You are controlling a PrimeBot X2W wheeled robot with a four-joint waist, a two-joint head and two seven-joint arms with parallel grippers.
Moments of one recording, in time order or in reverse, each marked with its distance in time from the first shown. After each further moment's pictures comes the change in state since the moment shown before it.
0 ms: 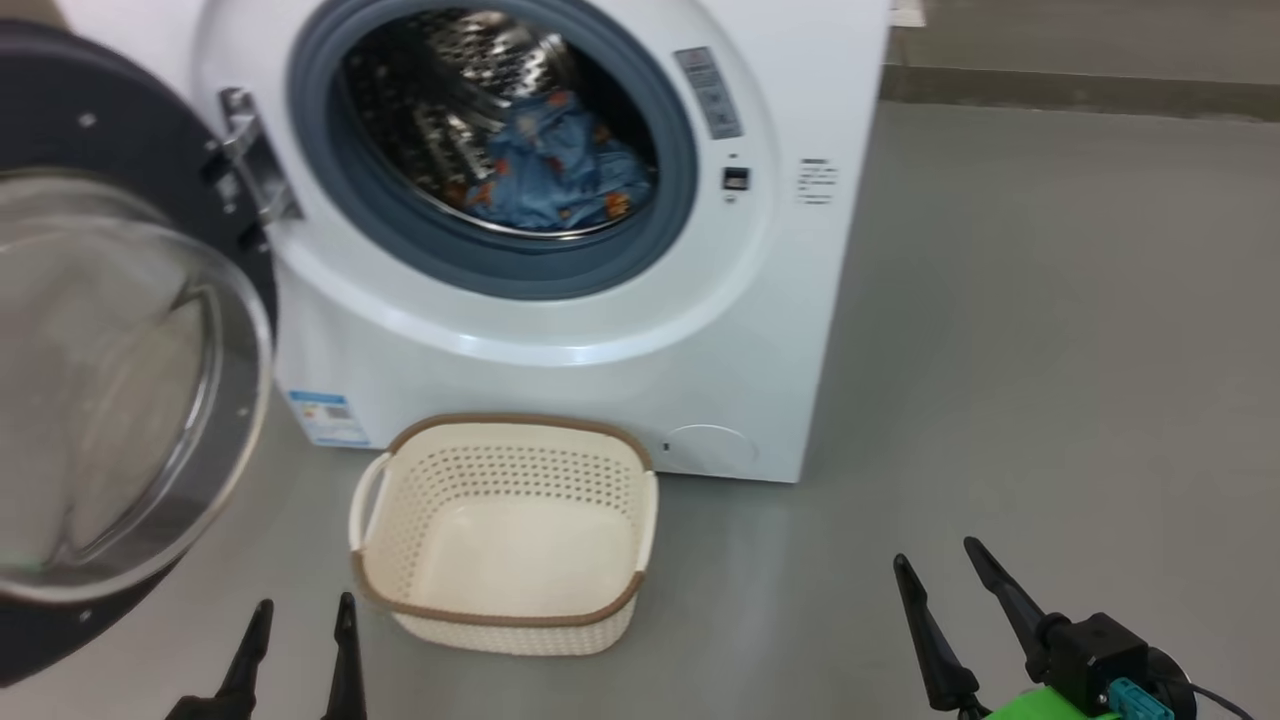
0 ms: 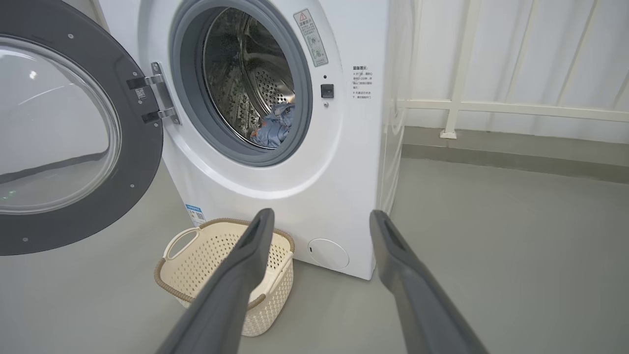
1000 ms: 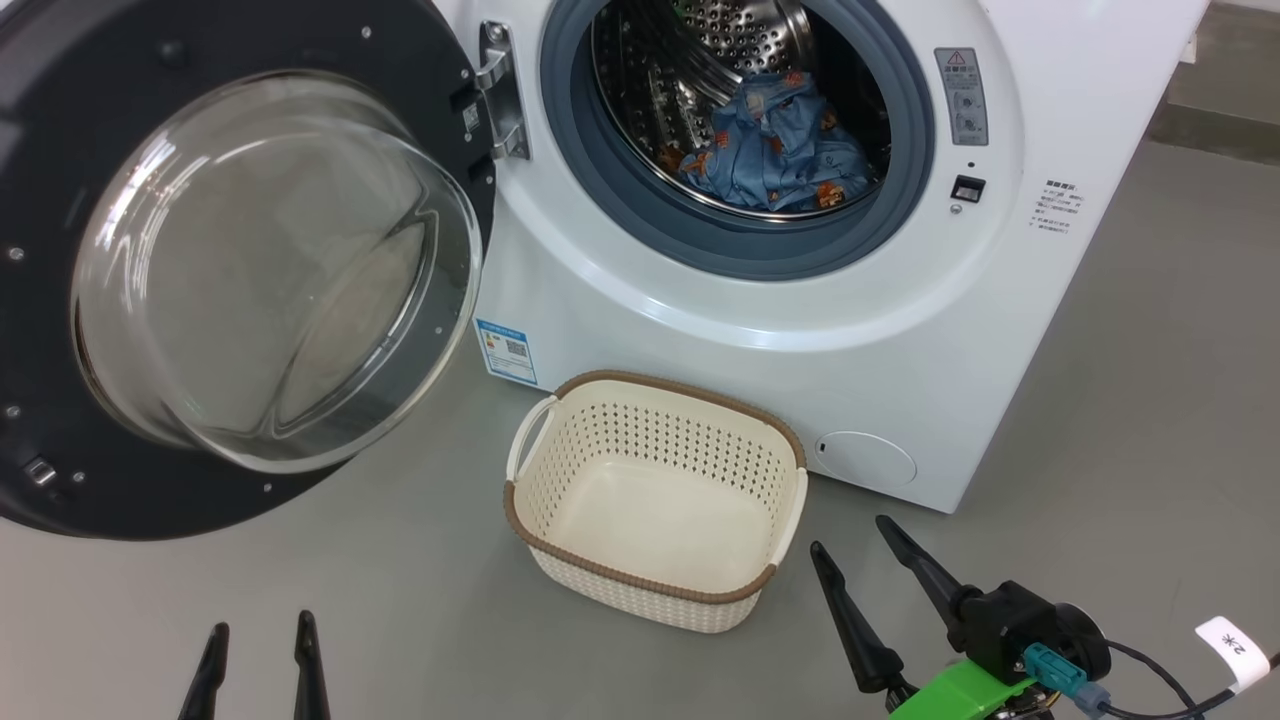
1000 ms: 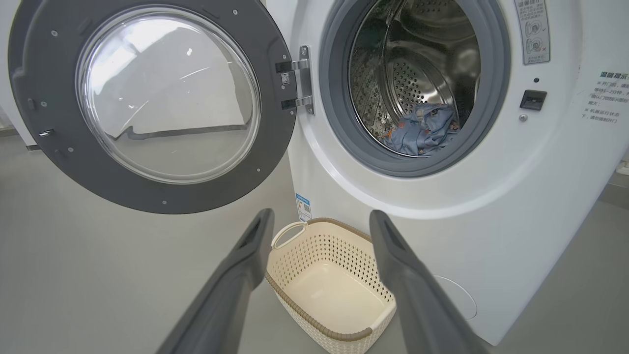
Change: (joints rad) left arm 0.074 -0.006 0.054 -0.096 0.008 0.033 0.000; right arm -0.106 -0.004 0.134 0.090 0.007 0.000 -0.007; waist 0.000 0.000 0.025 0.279
